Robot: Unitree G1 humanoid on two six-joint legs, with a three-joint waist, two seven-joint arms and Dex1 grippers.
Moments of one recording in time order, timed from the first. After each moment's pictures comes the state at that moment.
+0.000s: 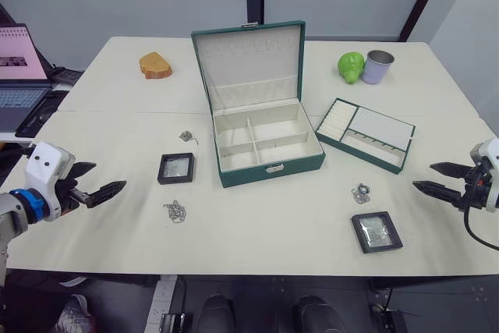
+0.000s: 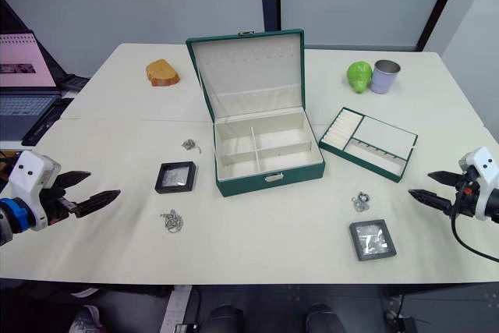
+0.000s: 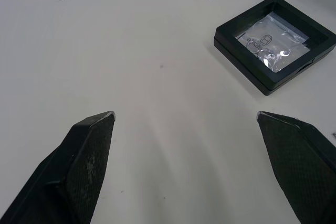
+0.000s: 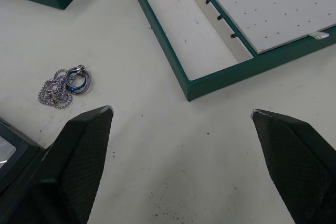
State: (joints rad) left arm -0.05 0.98 0.44 0.16 -0.40 0.39 -0.93; right arm -0.25 -1.00 -0.27 0.39 0.40 0.36 1.19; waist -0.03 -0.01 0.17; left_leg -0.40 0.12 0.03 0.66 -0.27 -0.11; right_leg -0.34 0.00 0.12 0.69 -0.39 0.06
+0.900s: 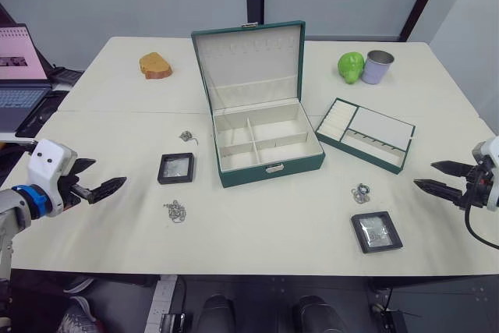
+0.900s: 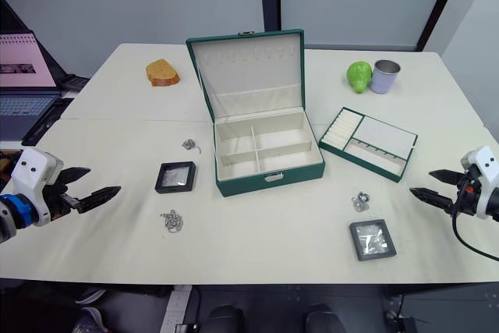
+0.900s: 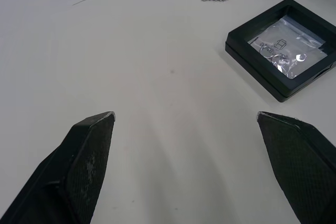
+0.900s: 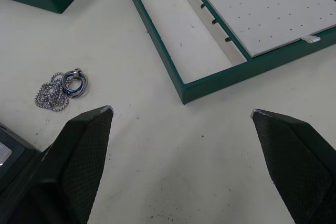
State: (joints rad) left arm -0.10 0.96 0.42 0.19 -0.35 0.36 -0.92; right arm -0.27 -1.00 -0.27 0.42 0.40 0.34 1.19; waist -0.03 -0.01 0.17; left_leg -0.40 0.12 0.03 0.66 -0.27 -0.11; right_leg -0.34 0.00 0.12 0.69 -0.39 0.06
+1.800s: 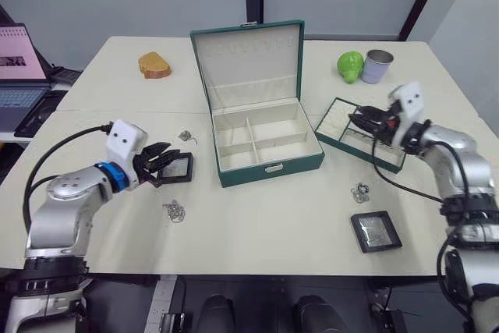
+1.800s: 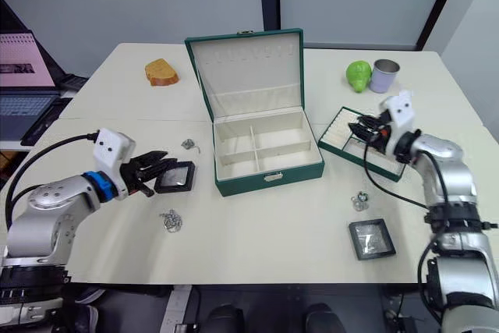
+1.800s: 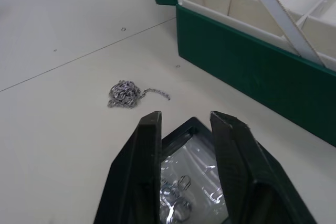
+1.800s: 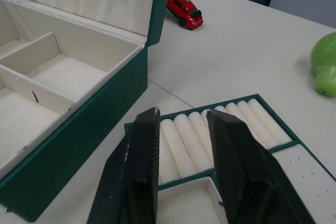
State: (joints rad) left arm -0.31 0.71 0.19 -0.02 -0.34 0.47 -0.73; right arm -0.76 -0.59 -0.02 0.47 0.21 0.29 0.80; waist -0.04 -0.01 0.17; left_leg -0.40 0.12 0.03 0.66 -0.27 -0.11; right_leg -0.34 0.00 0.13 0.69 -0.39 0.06
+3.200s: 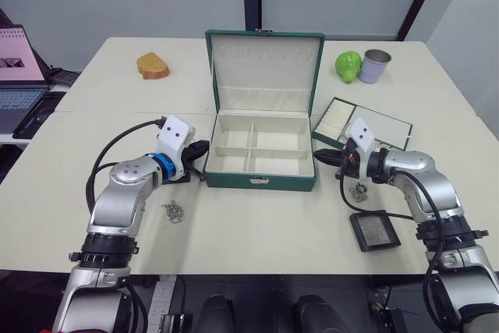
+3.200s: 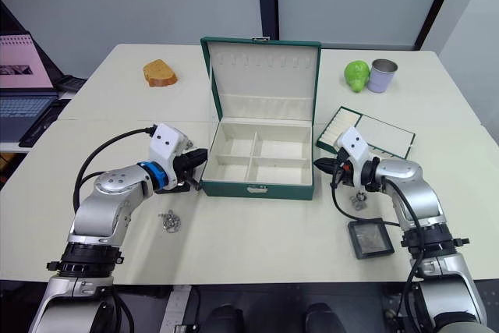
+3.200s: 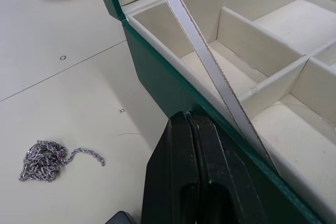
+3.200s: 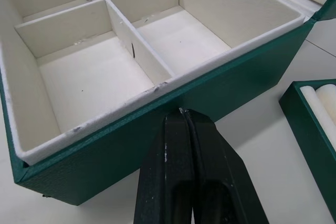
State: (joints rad) left arm -0.46 0.53 0.03 0.06 -0.19 0.49 -0.67; right arm -0.57 -0.52 0.06 0.13 0.18 0.49 0.96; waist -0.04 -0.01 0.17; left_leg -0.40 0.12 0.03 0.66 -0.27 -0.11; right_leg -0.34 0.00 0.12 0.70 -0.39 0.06
